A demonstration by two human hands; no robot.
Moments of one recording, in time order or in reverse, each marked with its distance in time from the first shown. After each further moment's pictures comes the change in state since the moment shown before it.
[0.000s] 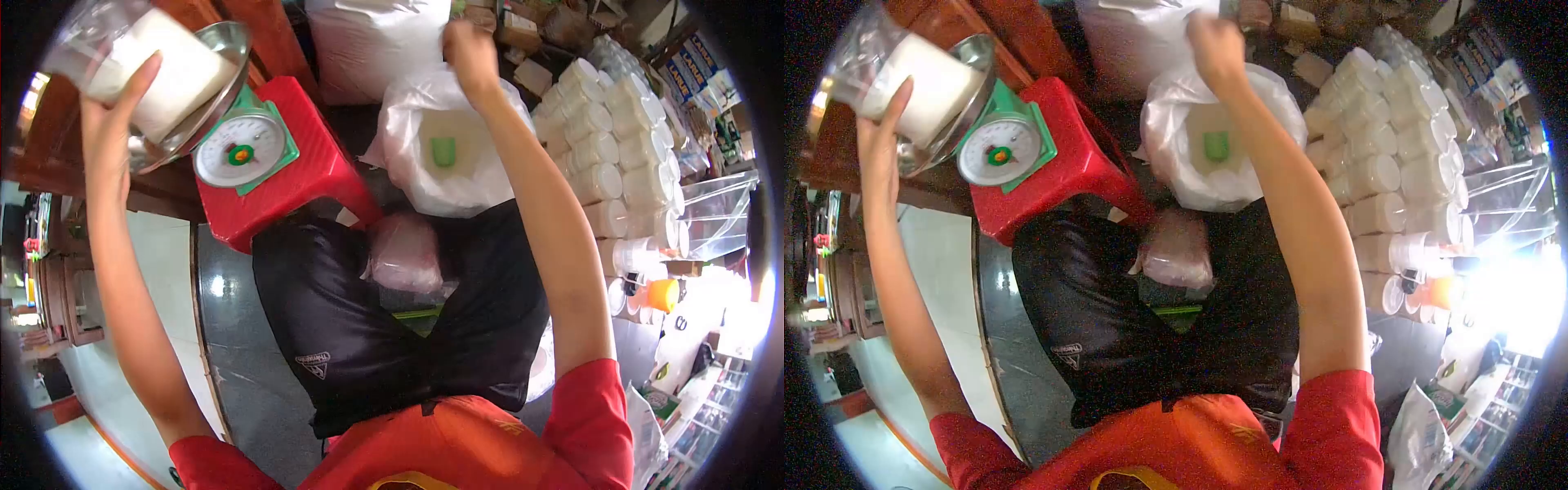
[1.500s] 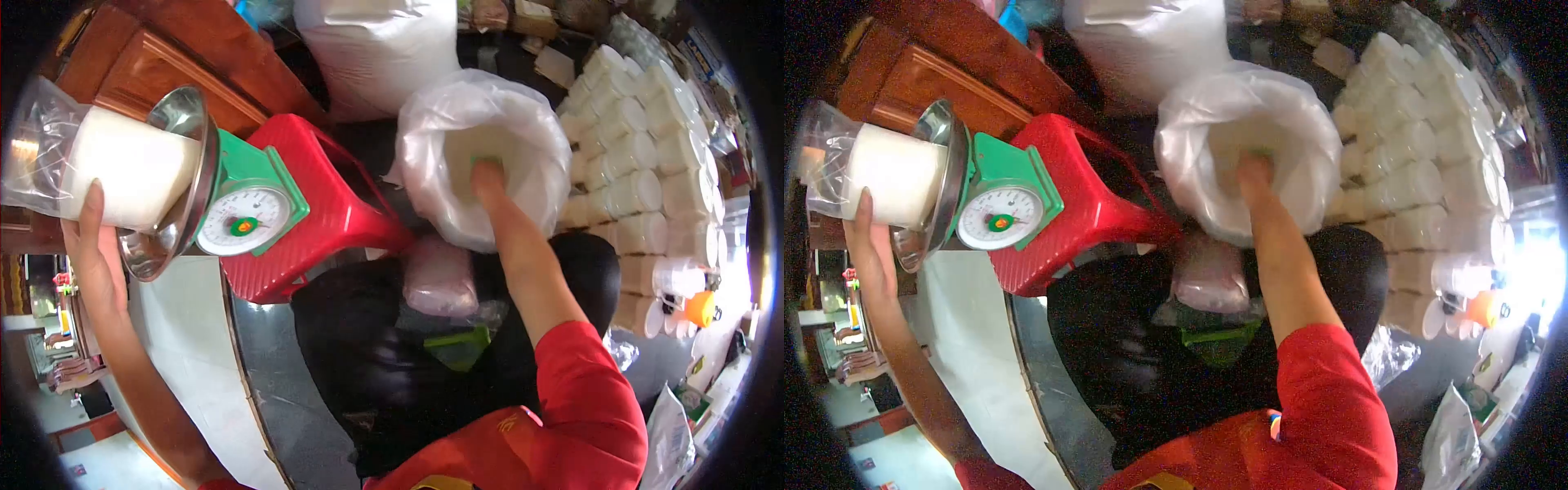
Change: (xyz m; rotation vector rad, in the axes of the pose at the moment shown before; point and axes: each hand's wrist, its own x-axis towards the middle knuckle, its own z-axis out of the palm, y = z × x) left_hand 0.009 -0.012 -0.027 -0.083 -0.043 -0.189; right_hand -0.097 0.301 0.057 -1.084 -0.506 0.414
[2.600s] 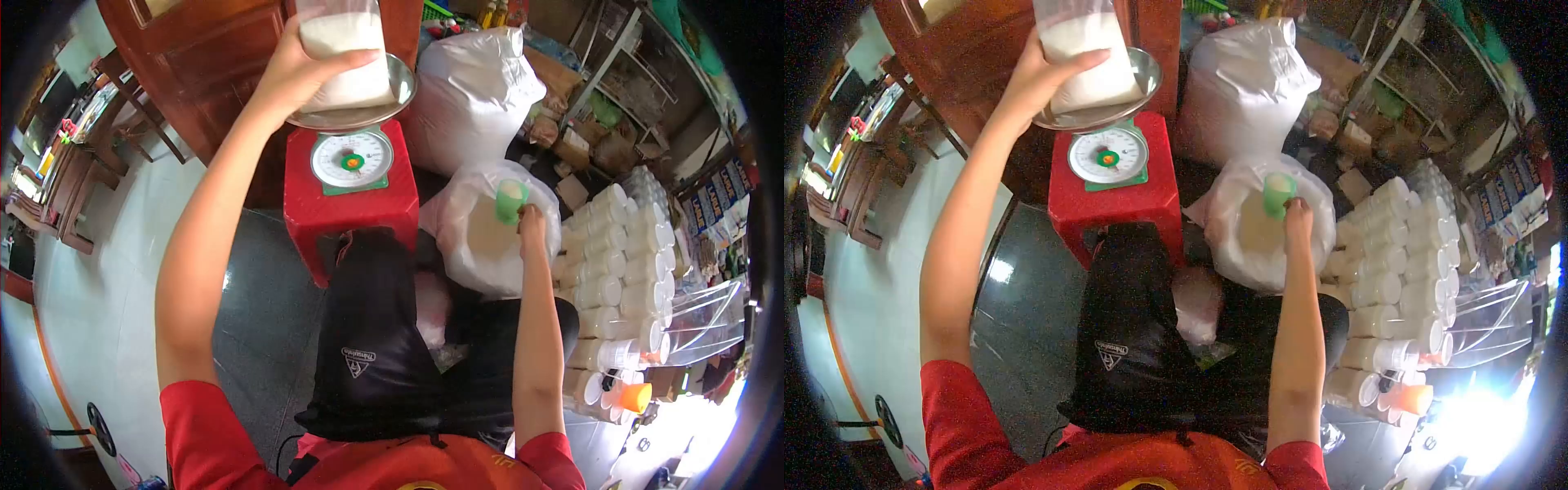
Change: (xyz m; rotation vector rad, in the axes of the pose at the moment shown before) left_hand -0.002 0.007 0.024 -0.176 -0.179 0.334; right_hand -0.140 -0.017 -0.189 1.279 0.264 -0.009
